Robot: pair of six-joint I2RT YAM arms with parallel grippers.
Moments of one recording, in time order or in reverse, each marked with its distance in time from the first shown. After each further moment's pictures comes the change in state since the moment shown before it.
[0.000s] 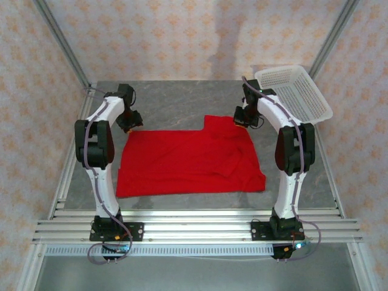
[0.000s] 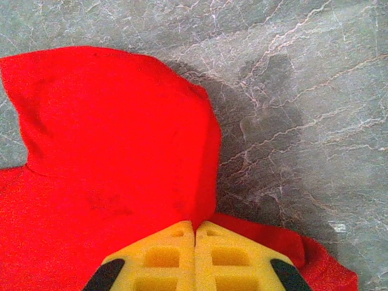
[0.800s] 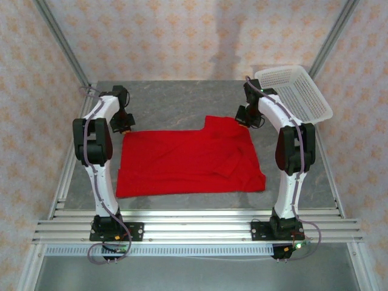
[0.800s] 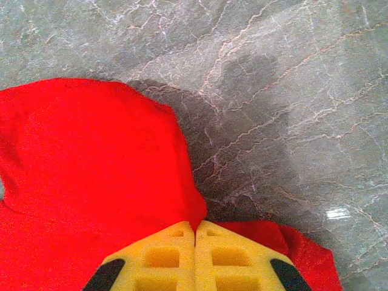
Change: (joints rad) left arm 0.074 0.036 0.035 -0.075 -0.068 0.125; right arm -0.008 0.001 0.008 -0.021 0.082 0.110
